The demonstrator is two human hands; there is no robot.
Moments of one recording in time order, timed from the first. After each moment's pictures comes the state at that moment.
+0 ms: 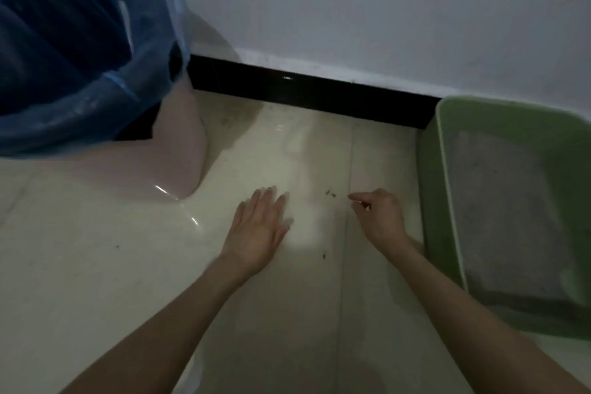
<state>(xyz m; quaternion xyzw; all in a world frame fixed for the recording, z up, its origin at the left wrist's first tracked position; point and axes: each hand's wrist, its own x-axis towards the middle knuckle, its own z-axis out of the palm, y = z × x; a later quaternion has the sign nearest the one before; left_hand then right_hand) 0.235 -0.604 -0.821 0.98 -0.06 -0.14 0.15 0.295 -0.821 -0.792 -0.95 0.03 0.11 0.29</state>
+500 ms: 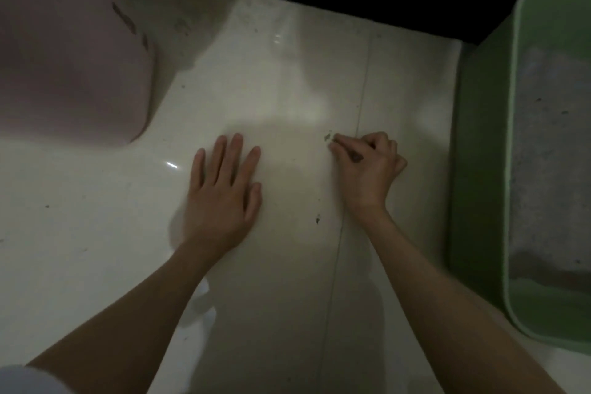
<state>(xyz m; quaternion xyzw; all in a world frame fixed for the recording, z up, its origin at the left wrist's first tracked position) 0.227 -0.604 -0.884 1.00 -0.01 -0.05 0.07 0.309 -0.796 -0.873 -0.94 0.10 -0.03 0.31</state>
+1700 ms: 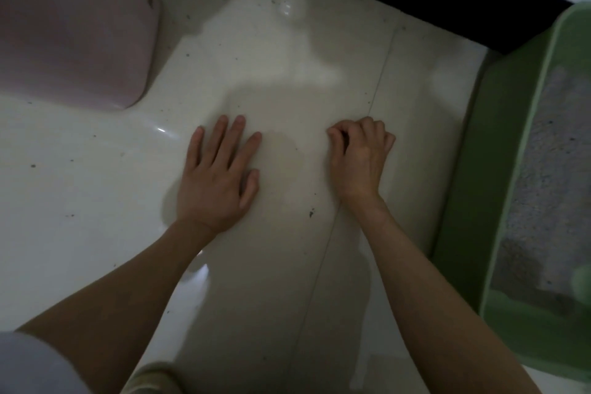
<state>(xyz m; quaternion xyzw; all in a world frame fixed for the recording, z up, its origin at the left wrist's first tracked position) 0.229 -0.604 -0.884 1.00 0.00 -0.01 0.07 0.326 -0.790 -0.882 -0.97 -0.07 -0.05 0.22</state>
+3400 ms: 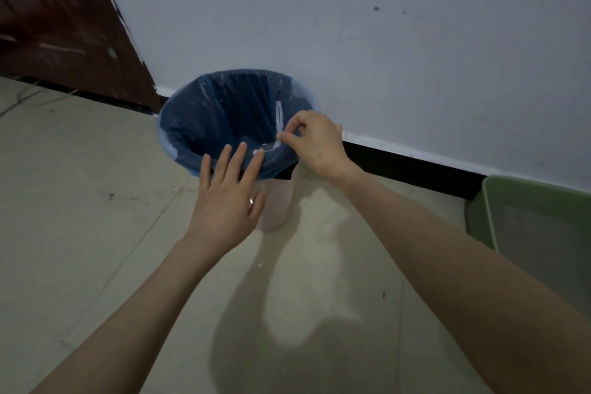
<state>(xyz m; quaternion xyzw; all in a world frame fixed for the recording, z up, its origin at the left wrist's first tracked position) 0.177 -0.461 -0.632 0.99 0.06 0.14 0.02 0.305 -0.582 -0.582 -0.89 -0.26 -0.03 0.37</state>
